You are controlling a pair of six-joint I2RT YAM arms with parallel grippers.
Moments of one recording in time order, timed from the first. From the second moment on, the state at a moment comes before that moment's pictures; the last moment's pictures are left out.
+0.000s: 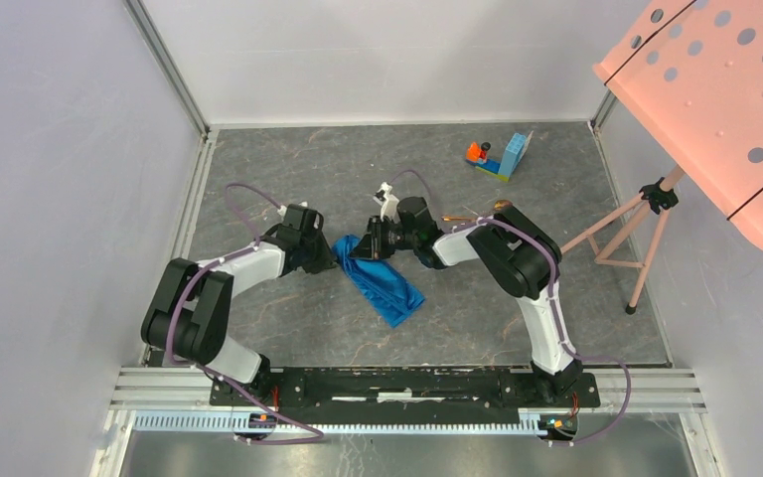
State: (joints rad) left arm -0.34 1.52 0.70 -0.14 0.08 -0.71; right arm 0.70 2.19 1.12 0.62 -0.56 0.69
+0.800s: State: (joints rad) left arm -0.31 1.55 0.73 -0.15 0.10 -0.71; right arm 0.74 2.28 1.18 0.73 -0.58 0.80
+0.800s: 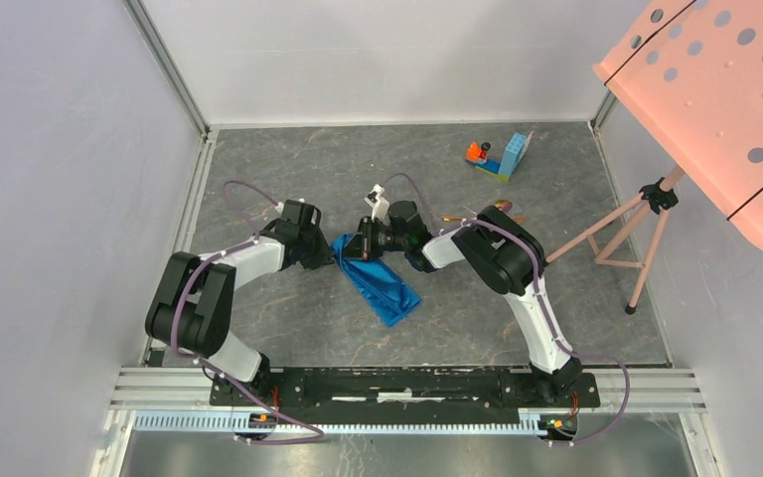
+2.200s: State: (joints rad) left arm -0.32 1.41 0.66 -0.20 0.06 -0.71; right arm 0.65 2.08 0.97 0.76 -0.55 0.73
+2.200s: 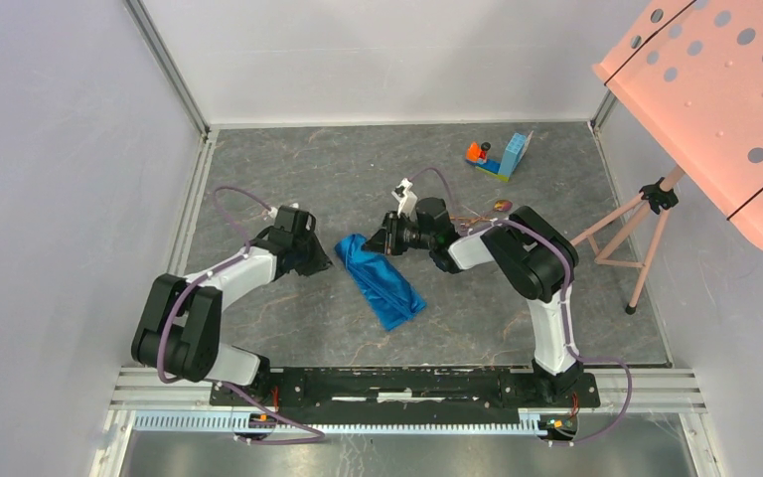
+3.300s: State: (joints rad) left arm -0.31 1.42 0.75 -0.26 0.10 -0.71; right arm 0.67 2.08 1.05 0.63 -0.58 0.70
